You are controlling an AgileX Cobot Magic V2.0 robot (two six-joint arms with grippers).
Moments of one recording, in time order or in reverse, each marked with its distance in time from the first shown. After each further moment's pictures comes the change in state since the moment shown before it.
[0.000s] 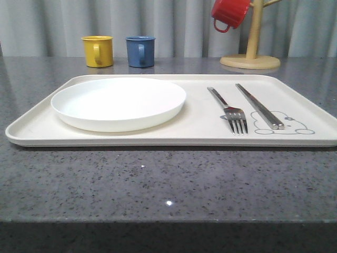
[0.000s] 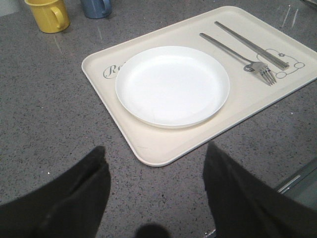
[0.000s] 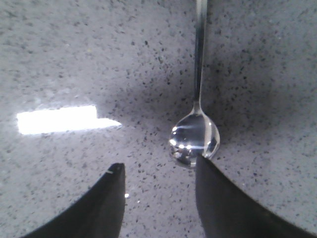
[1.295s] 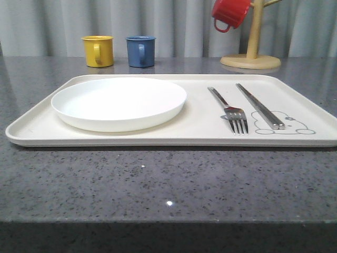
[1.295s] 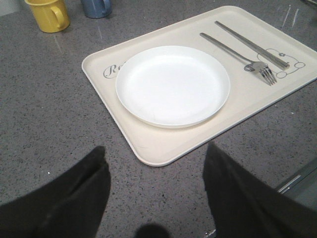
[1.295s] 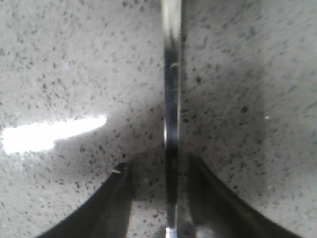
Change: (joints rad) left arm 0.000 0.000 0.000 0.000 0.000 0.000; right arm -0.025 0.190 0.002 -0.032 -0.229 -0.004
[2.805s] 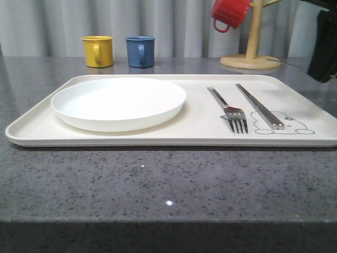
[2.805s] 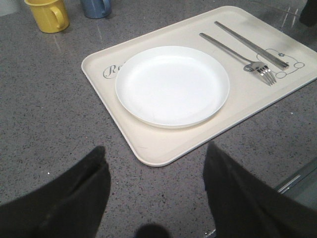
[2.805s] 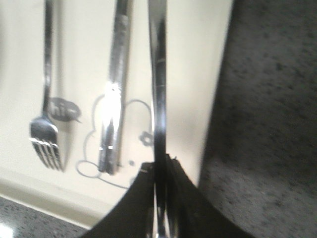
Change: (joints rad) left arm 0.000 0.000 0.000 0.000 0.000 0.000; right arm 0.350 -0.079 -0.081 0.317 0.162 0.002
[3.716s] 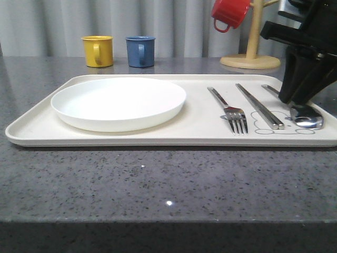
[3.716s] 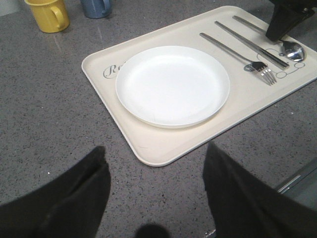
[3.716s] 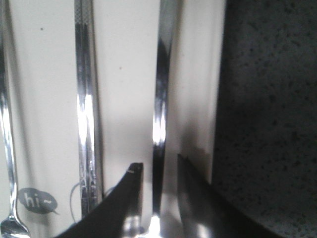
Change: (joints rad) left arm 0.000 0.000 0.000 0.000 0.000 0.000; right arm 0.002 0.139 0.000 0.016 -0.157 0.107
